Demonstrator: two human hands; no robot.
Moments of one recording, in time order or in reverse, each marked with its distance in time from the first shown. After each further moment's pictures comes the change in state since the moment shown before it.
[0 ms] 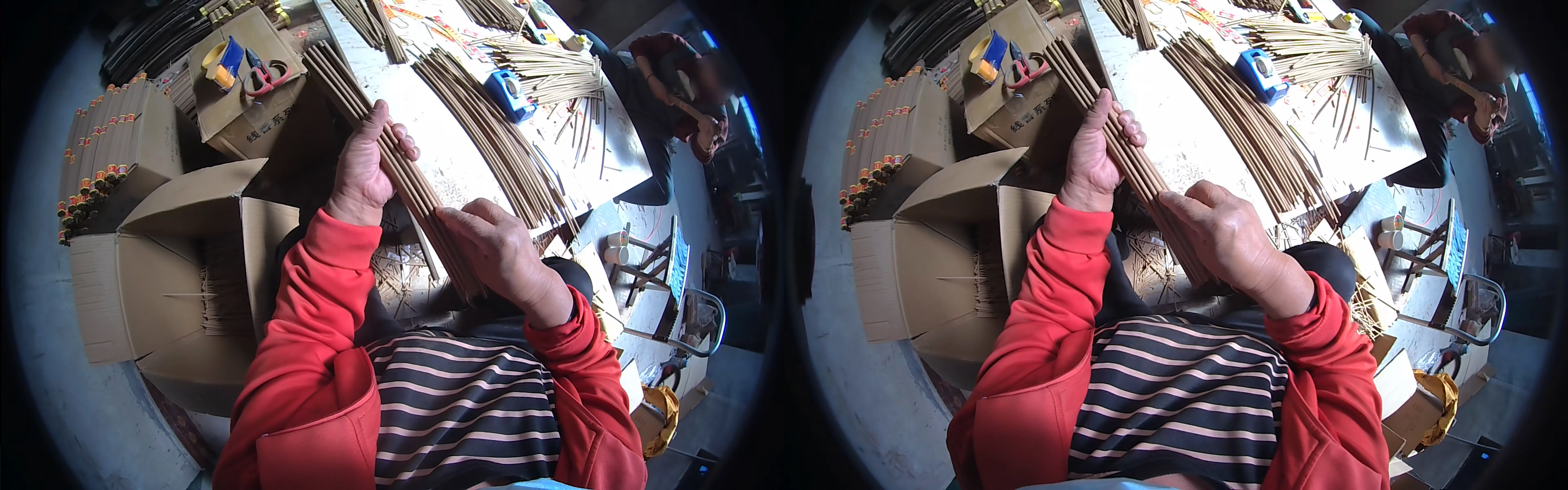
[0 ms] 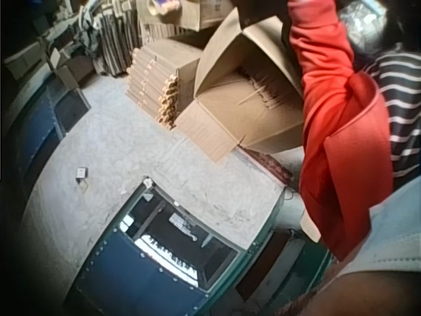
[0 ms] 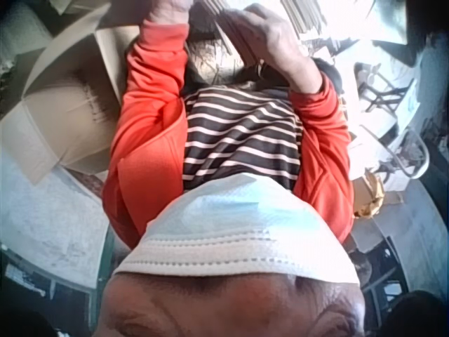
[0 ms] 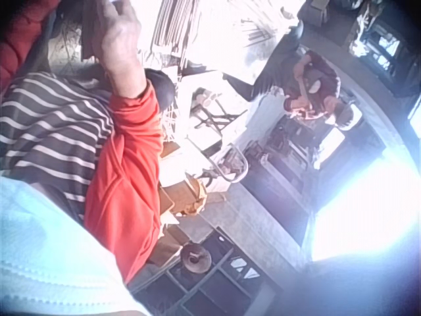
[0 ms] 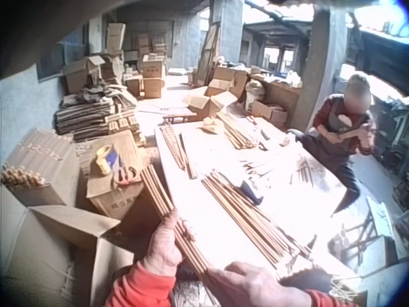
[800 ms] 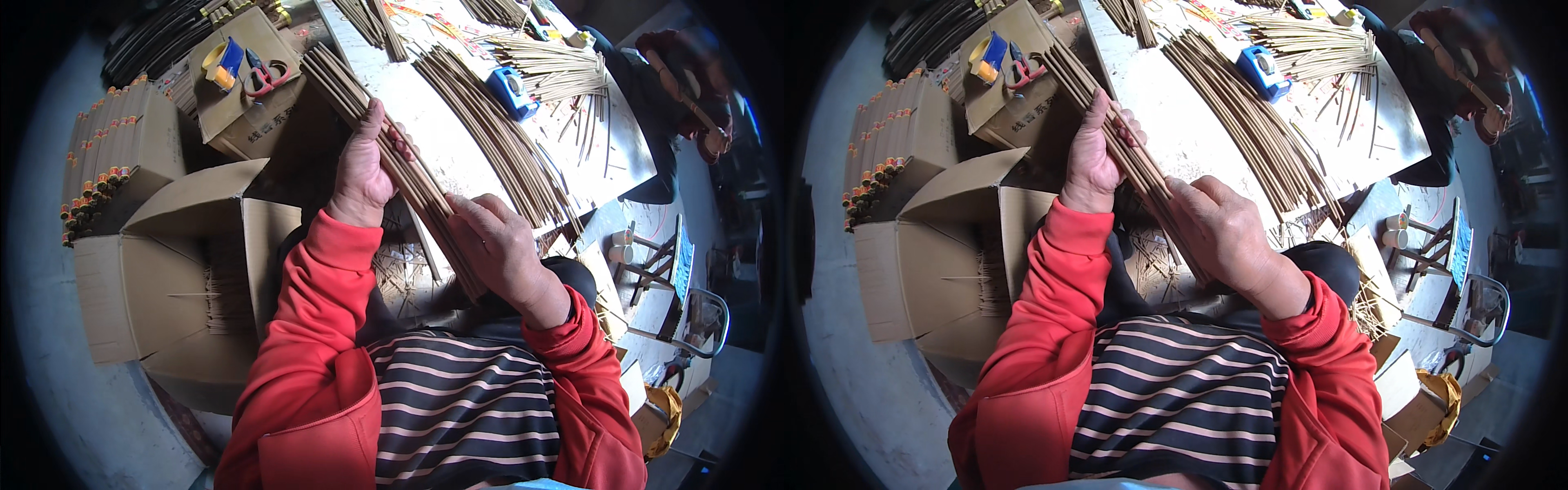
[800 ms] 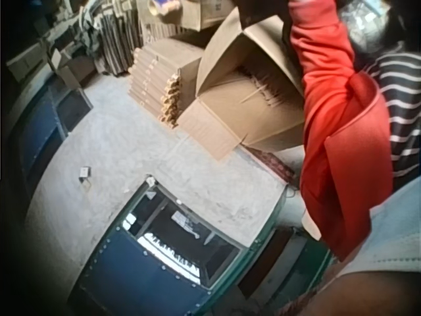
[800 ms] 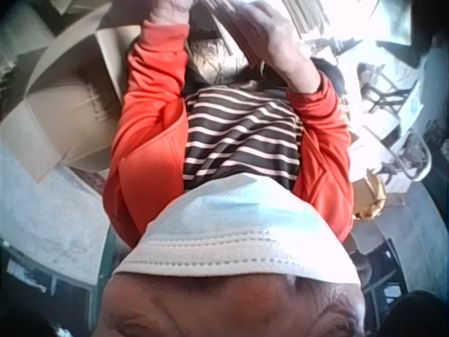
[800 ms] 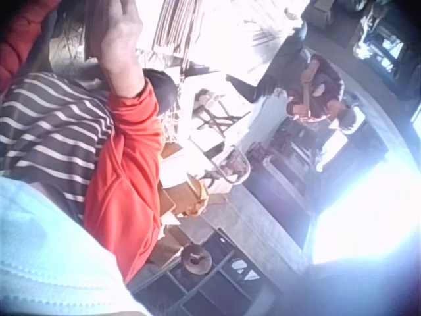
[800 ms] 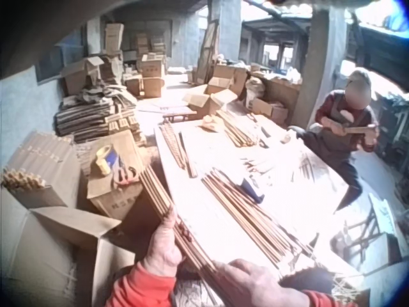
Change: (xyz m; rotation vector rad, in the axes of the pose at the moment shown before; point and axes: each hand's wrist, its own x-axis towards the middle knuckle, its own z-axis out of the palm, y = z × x) left_hand 0.004 -0.002 -0.003 0.009 -0.002 0.015; right_hand 0.001 0.001 0.005 0.041 0.103 0.051
